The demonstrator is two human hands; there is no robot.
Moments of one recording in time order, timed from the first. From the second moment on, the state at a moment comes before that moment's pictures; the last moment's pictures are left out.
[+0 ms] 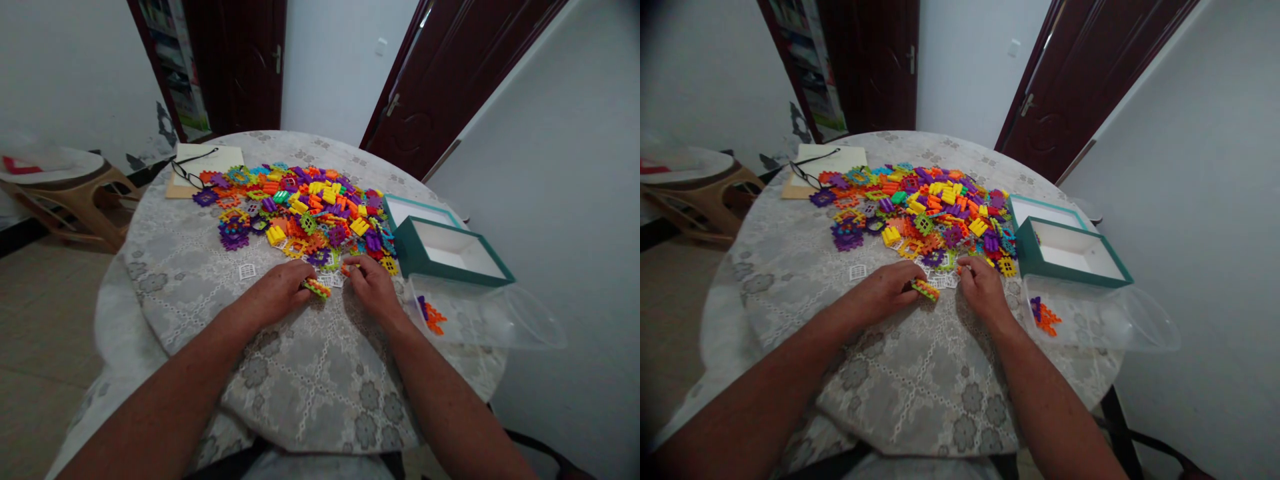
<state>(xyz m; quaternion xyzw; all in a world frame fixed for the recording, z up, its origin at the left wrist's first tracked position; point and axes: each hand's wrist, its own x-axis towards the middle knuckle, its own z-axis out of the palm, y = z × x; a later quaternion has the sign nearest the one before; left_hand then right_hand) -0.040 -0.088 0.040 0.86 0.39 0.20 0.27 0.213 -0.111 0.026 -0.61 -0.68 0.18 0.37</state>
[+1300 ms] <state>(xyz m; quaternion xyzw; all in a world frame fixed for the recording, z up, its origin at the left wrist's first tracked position) -0.042 -0.088 0.041 0.86 0.39 0.17 0.29 0.233 -0.107 0.030 -0.56 -0.78 0.06 0.27</state>
